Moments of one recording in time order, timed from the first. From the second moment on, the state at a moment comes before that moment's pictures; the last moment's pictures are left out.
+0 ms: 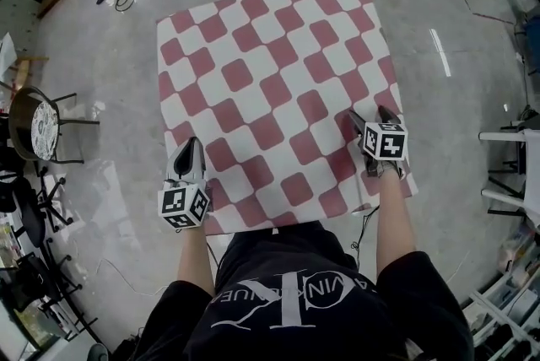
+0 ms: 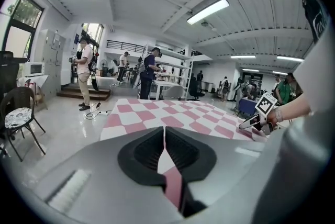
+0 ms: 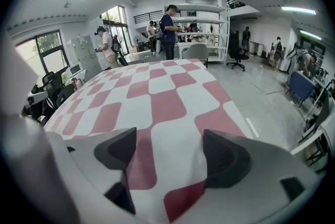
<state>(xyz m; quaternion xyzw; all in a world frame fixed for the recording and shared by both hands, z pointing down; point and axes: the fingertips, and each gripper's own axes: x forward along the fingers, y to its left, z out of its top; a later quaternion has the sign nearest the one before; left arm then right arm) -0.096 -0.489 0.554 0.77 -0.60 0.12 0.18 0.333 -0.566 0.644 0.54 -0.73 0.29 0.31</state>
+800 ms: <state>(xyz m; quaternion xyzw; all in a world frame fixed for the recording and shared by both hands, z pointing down) -0.114 -0.507 0.596 0.77 -0.57 0.18 0.22 0.315 -0.562 0.643 0.53 -0.71 0.29 0.36</state>
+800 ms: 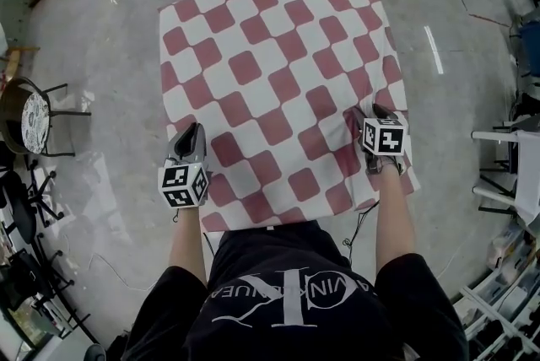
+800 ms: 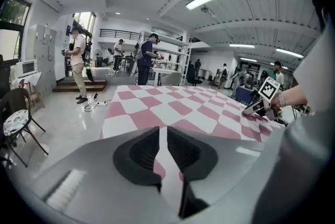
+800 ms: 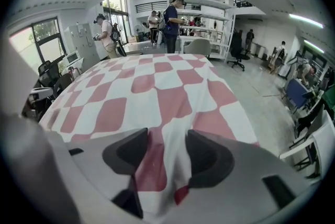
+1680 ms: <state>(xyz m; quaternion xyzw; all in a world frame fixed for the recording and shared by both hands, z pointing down) -0.118 -0.540 0.657 0.74 -0.52 0.31 0.30 0.302 -0.564 0.646 0.53 -0.71 0.26 0.38</state>
